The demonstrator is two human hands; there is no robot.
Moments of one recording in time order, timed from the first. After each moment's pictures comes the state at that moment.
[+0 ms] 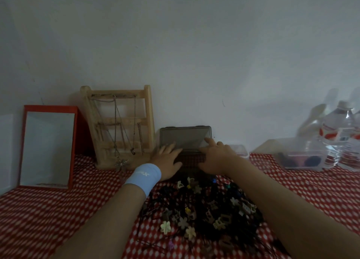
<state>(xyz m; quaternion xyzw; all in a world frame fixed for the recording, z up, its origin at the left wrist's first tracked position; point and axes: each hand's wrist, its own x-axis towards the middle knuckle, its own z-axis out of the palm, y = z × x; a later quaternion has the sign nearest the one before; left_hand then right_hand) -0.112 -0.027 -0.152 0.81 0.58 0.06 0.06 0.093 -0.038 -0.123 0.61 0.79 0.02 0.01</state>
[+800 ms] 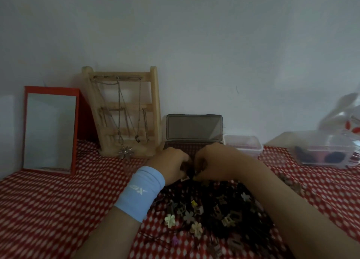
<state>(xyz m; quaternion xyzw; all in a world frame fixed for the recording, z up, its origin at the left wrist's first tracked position) -0.108 -0.082 -0.136 0.84 0.53 0.10 0.09 0.074 -0.071 -0.116 0.48 0.87 -0.05 -0.01</state>
